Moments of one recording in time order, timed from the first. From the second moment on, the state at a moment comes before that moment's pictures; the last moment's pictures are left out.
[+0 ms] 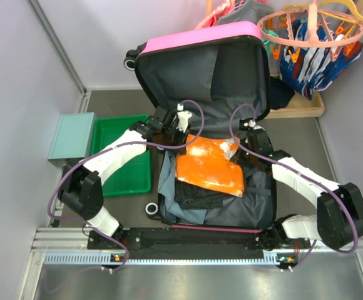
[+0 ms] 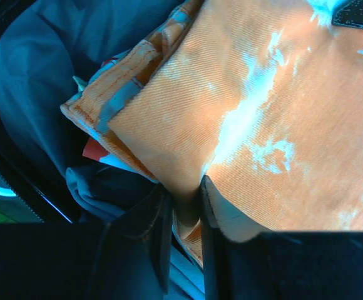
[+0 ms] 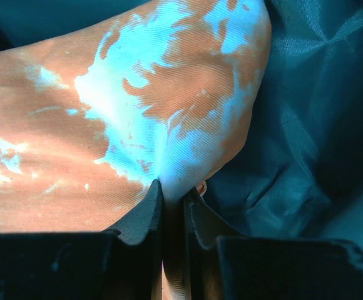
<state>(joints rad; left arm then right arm) -0.59 1.60 1.28 -0.57 0.28 -0.06 0.41 1.29 0.71 -0.23 -0.02 0.61</state>
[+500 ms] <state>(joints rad) -0.60 1.53 1.38 -0.64 0.34 0.01 0.41 1.09 0.79 -0.39 -0.02 0.49</state>
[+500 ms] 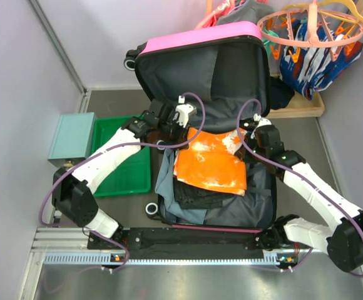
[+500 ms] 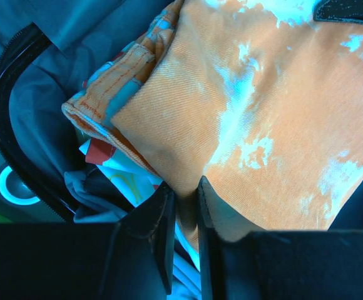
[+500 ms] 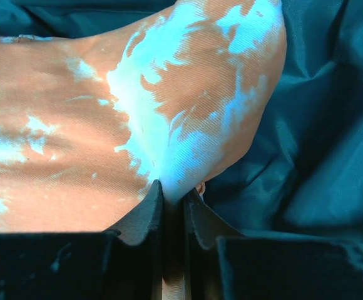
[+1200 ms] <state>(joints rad) -0.59 1.52 1.35 -0.65 0.32 0.04 0.41 1.12 0.80 -0.41 -0.08 0.46</state>
